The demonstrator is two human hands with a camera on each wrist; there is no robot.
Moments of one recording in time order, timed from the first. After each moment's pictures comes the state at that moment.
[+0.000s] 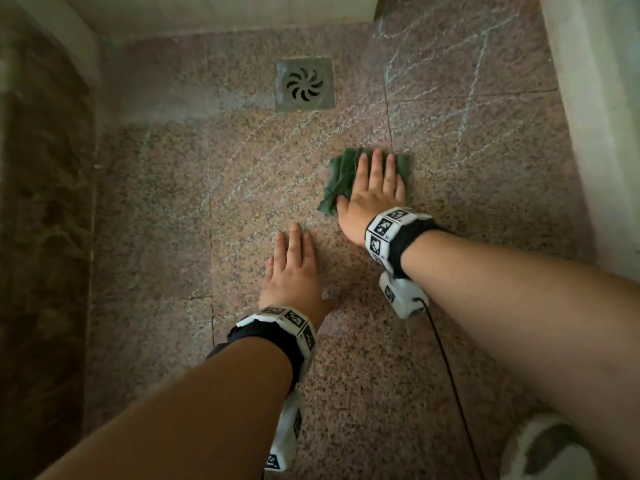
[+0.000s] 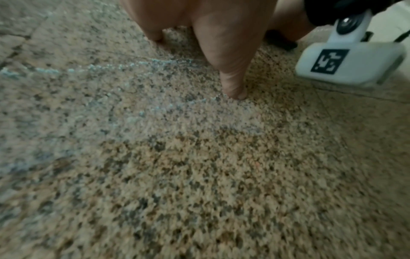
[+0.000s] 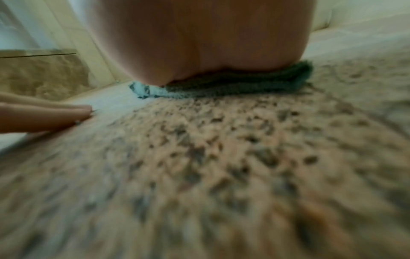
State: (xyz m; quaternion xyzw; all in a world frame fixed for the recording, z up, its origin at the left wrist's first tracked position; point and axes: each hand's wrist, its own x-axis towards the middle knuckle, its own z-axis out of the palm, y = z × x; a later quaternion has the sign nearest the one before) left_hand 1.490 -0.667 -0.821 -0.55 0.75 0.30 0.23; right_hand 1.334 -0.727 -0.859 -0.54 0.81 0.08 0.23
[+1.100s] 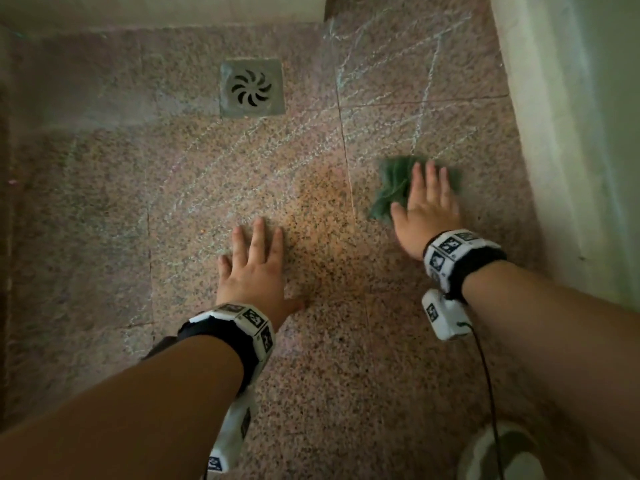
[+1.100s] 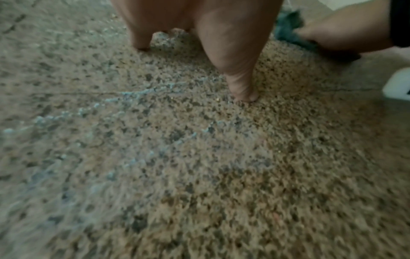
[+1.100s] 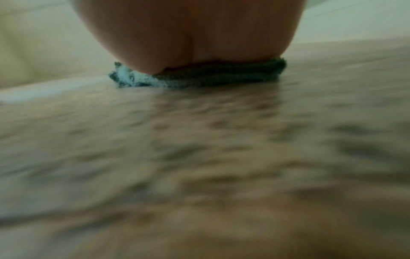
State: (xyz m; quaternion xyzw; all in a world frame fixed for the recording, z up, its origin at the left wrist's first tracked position) left_hand 1.464 -0.692 -0.829 -0.52 0.77 0.27 0.26; right_hand 1.190 -0.675 -0.856 -0.47 0.85 0.08 0.23
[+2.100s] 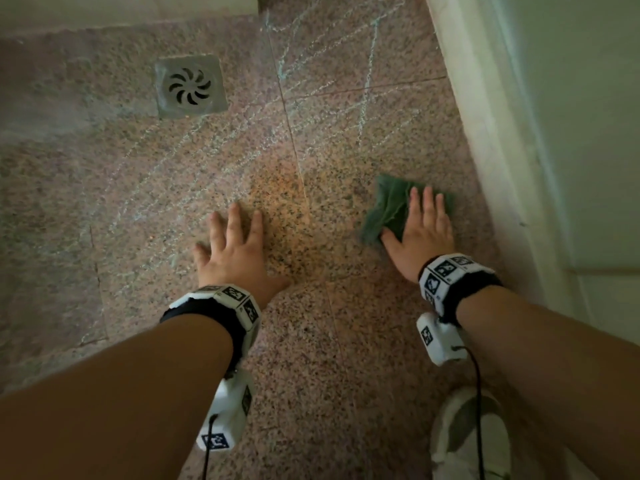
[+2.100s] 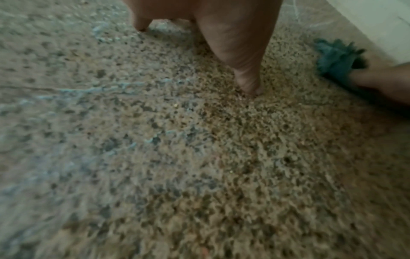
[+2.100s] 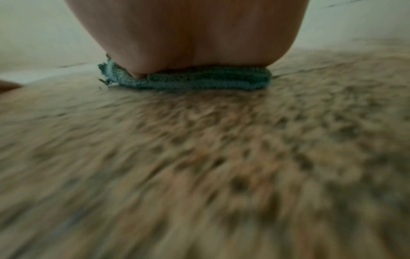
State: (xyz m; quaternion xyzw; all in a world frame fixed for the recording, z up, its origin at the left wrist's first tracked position) left_hand 1.425 -0.698 -0.824 -0.52 0.77 0.26 0.25; right_hand 1.167 -0.594 -0.853 -0.41 0.88 0.10 0.24
